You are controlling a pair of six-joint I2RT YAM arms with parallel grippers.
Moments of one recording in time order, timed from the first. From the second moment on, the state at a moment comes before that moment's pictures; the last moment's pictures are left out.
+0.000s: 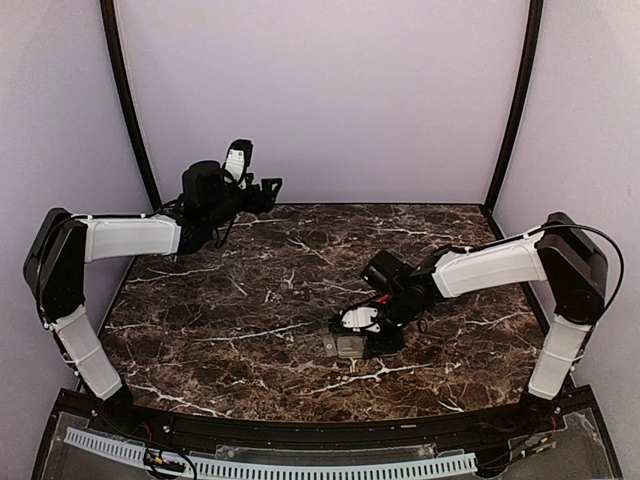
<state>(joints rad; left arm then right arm) -0.50 1.73 1.18 0.48 -0.02 -0.07 0.88 1.80 1.05 -0.50 -0.23 -0.72</state>
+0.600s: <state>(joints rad) -0.49 1.70 1.15 0.48 -0.02 -0.05 0.88 1.77 1.08 -0.52 -0.17 -0.62</state>
